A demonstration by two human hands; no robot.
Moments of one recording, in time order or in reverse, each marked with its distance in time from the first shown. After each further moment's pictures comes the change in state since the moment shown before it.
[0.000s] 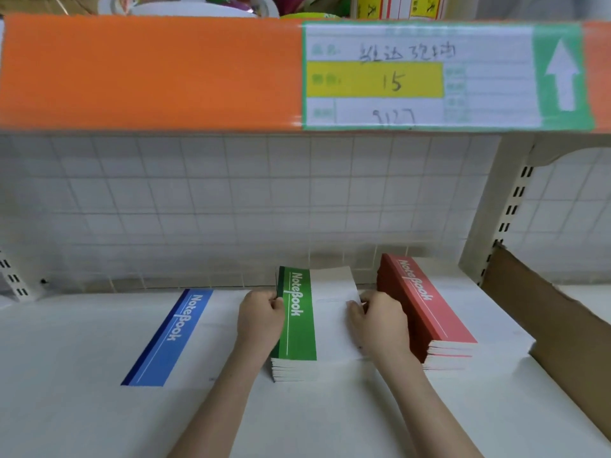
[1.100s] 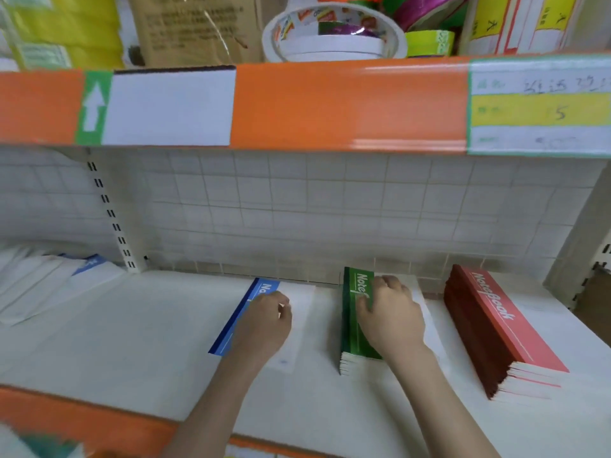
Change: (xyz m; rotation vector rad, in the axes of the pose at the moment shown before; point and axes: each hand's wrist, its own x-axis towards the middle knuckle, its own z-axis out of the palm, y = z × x) left_hand -0.020 -0.052 -0.084 0.243 0.024 -0.037; right_hand -0.025 -0.081 0.015 -0.217 -0.099 -0.281
